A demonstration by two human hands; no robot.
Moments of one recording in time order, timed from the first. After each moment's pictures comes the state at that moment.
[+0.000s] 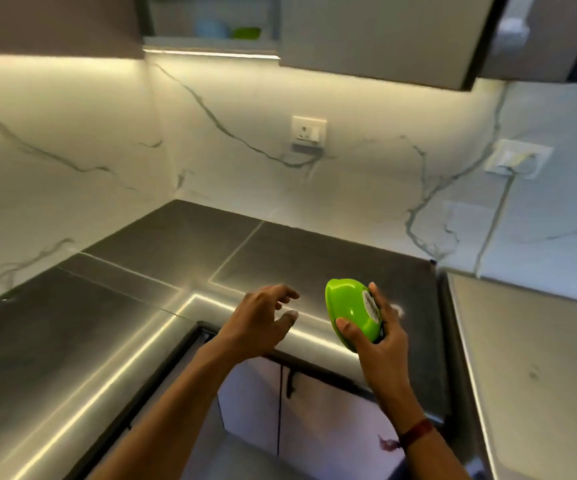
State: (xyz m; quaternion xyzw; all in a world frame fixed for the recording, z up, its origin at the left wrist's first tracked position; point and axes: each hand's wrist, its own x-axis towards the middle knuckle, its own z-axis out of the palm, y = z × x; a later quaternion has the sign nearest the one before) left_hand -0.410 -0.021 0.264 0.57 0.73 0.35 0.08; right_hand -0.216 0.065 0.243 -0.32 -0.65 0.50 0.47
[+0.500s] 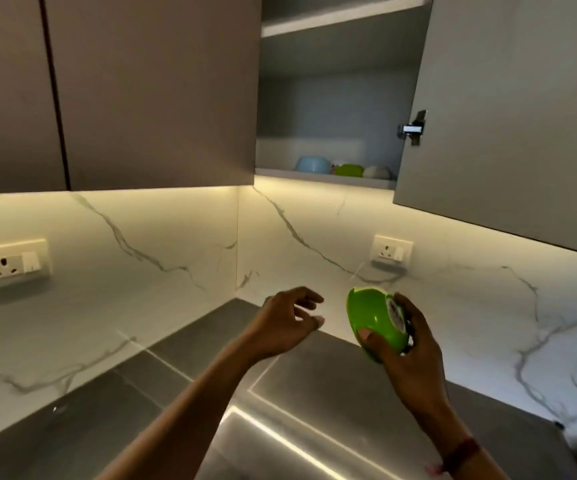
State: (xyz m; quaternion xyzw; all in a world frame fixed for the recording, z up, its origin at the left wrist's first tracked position) left_hand -0.631 -0.005 0.404 0.52 0.71 0.48 0.06; right_hand -0.447 0.102 0.378 -0.23 -0.75 0.38 0.49
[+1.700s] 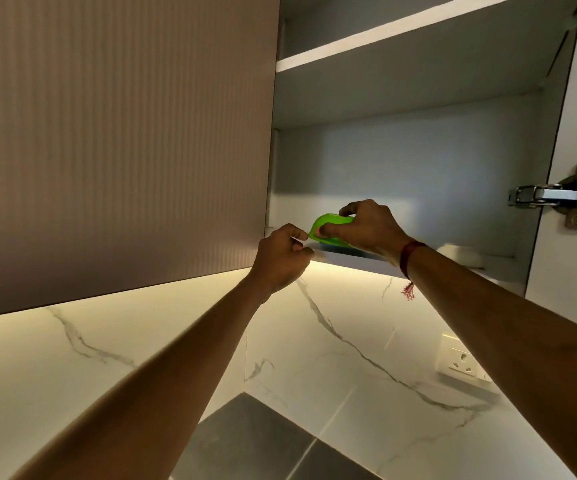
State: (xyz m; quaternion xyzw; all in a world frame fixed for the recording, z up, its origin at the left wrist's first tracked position) left_hand -0.867 0.177 0.584 0.42 0.71 0.55 -0.12; right_hand -0.778 0.309 0.644 -0.19 -0.89 0.17 0.39
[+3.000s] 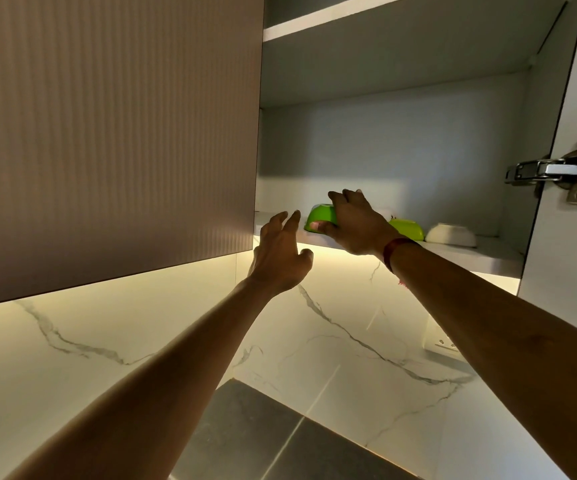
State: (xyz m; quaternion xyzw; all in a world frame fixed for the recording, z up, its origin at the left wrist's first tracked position) left_hand -0.888 0.201 0.556 0.46 0.76 0.40 -0.22; right_hand -0.794 0.324 0.621 -0.19 -0.93 -0.04 0.30
